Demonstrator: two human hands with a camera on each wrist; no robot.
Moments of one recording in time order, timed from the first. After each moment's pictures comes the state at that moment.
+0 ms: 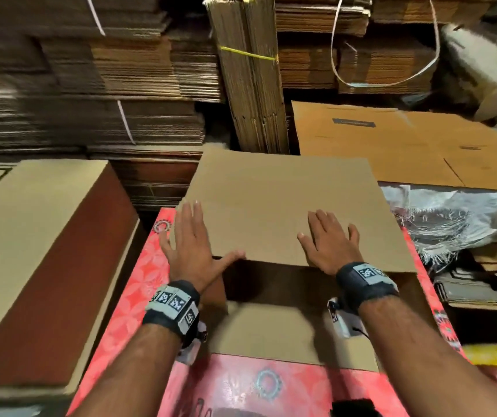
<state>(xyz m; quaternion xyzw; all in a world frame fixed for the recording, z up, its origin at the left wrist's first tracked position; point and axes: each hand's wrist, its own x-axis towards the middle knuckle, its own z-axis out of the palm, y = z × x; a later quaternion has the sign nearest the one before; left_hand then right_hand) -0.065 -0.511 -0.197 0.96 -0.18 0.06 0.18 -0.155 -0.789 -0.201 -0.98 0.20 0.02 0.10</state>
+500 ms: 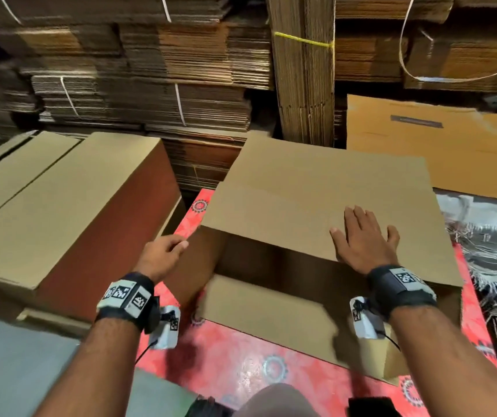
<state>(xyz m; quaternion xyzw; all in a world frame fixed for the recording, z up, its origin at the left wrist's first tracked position) -0.069 -0.395 -0.214 0.95 -0.05 -0.07 0.31 -0.158 -0.805 -0.206 -0.98 0.18 0.01 0.11</state>
